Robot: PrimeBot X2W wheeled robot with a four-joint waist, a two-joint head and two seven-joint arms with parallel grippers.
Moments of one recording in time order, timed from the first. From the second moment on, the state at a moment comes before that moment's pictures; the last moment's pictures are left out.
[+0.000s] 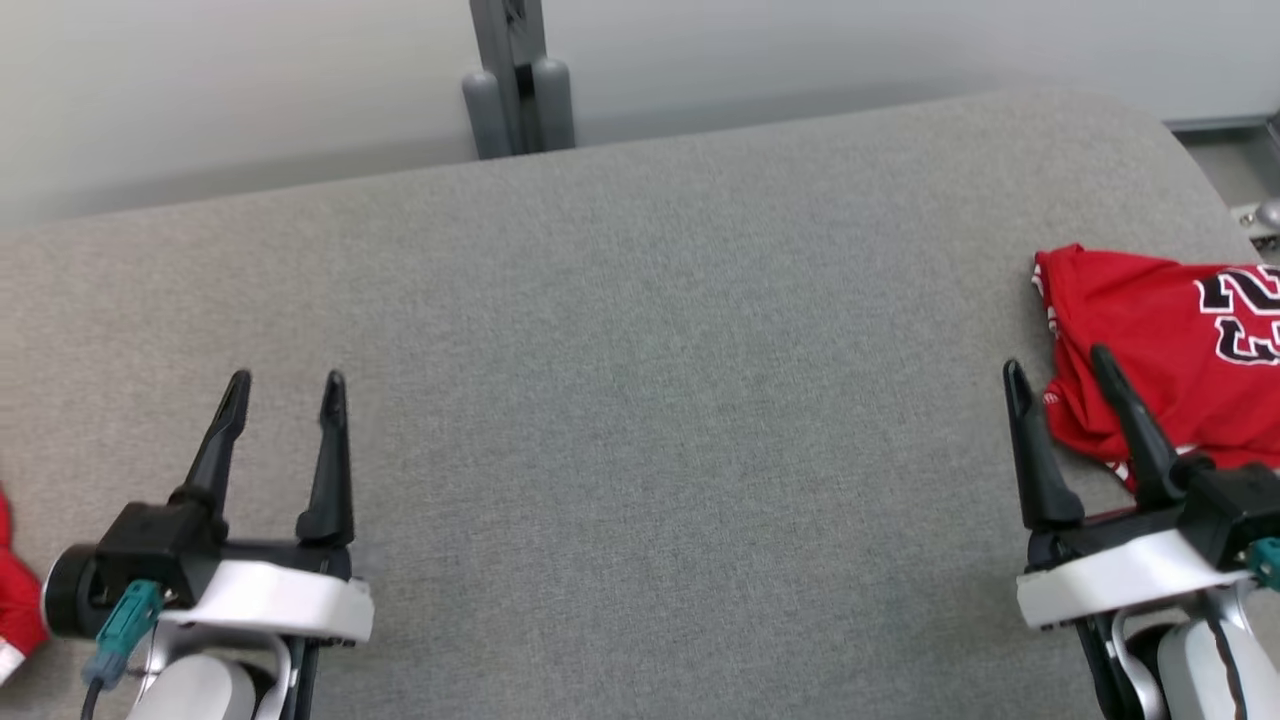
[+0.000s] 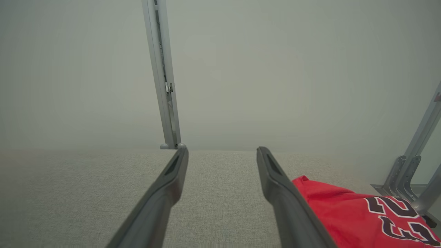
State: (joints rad) left arm -0.16 0.39 -0.36 0.00 -0.50 0.29 -0.25; right arm -0.17 -0.10 0.04 0.10 0.16 0.13 -0.22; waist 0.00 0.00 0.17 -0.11
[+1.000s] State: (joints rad) left arm 0.06 0.41 -0.27 0.00 -0.57 0.26 -0.26; right arm 0.03 -0.06 0.01 0.04 0.12 0.13 -0.11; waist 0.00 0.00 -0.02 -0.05
